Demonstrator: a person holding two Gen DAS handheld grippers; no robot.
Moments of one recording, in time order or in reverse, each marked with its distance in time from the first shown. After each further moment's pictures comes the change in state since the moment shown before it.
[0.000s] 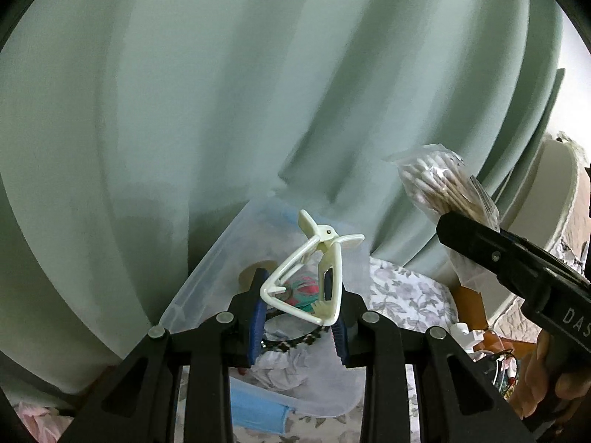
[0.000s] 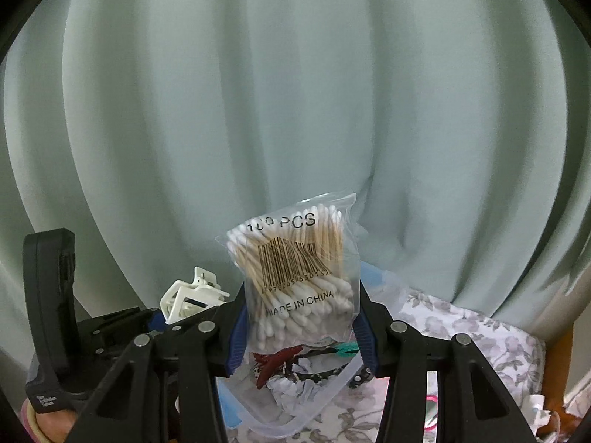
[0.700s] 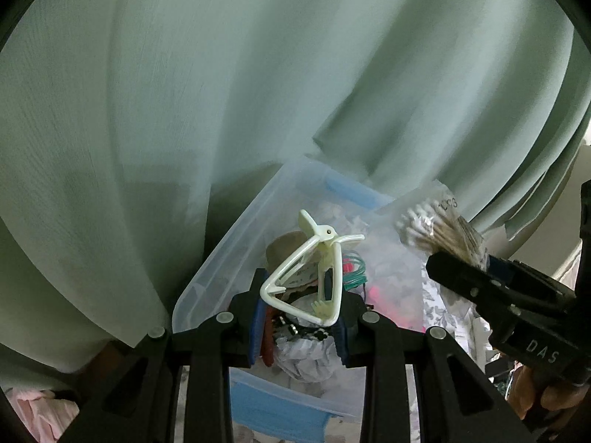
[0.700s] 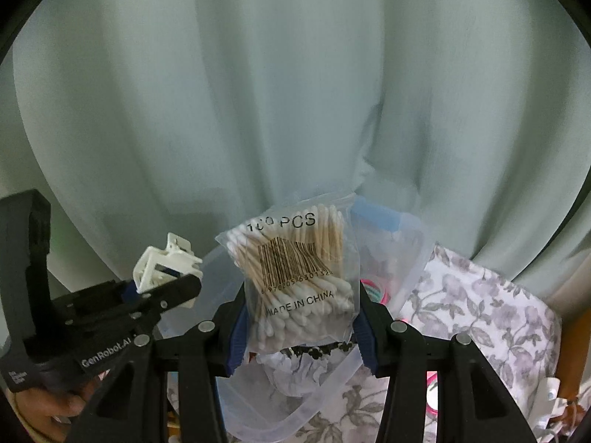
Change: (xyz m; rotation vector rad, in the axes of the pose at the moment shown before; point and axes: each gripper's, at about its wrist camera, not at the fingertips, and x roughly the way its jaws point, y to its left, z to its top) left arm 0.051 0.038 -0.012 -0.066 0.116 0.053; right arm 0.088 -0.014 -0.043 0.015 0.219 -0.002
